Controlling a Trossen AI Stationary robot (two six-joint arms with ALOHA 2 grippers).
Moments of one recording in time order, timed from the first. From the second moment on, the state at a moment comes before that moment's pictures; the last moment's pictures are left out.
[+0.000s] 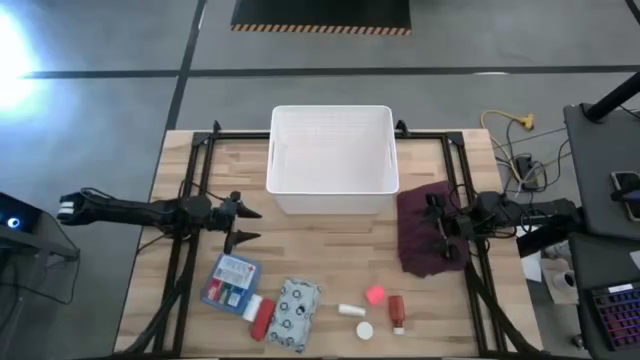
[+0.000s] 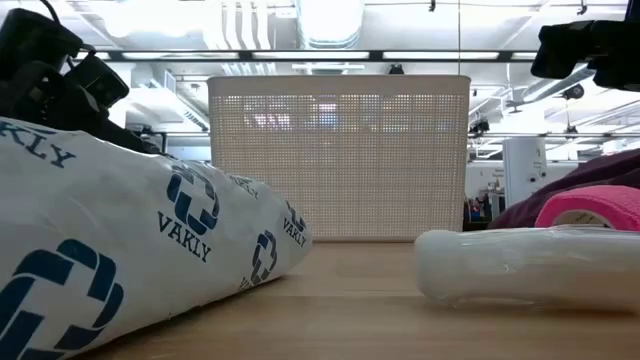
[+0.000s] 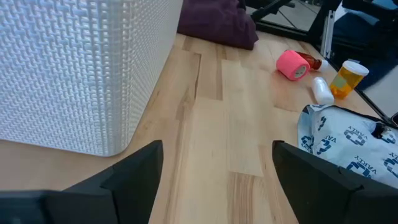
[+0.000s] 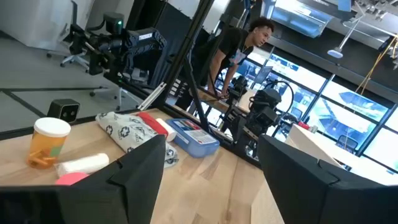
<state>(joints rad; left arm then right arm) -0.01 0.40 0.01 0.02 0.00 -0.22 0.08 0.00 0.01 0.11 -0.29 -0.39</state>
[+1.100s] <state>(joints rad) -0.01 0.40 0.01 0.02 0.00 -0.22 0.08 0.01 0.01 0.12 0.82 -0.67</state>
